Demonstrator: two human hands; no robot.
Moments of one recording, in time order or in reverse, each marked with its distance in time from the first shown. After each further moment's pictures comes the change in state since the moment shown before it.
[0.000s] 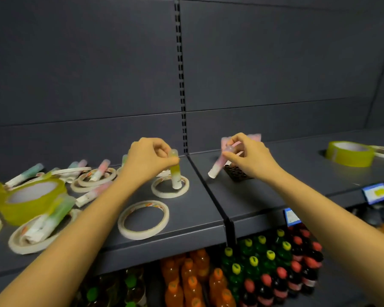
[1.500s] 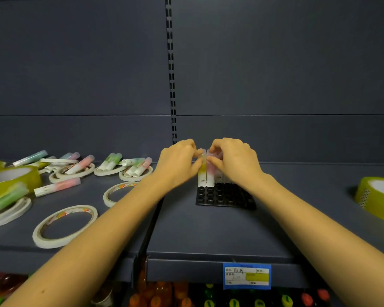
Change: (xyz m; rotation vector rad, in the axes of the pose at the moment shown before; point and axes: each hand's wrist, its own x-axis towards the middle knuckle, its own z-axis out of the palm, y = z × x) left_hand 0.082 0.055 0.162 0.679 0.119 0.128; right_hand 0.093 0.085 -0.017 -0.195 -0.056 -0.384
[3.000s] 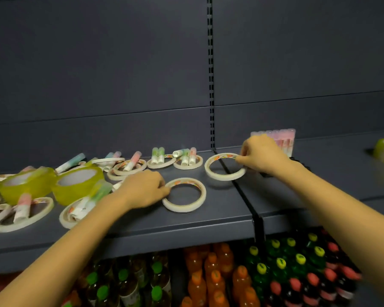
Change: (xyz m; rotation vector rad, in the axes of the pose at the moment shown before) left_hand -0.122 -0.204 -0.092 0.013 -0.585 0.040; right_hand -0.019 -0.133 0.026 -0.134 -0.139 0.267
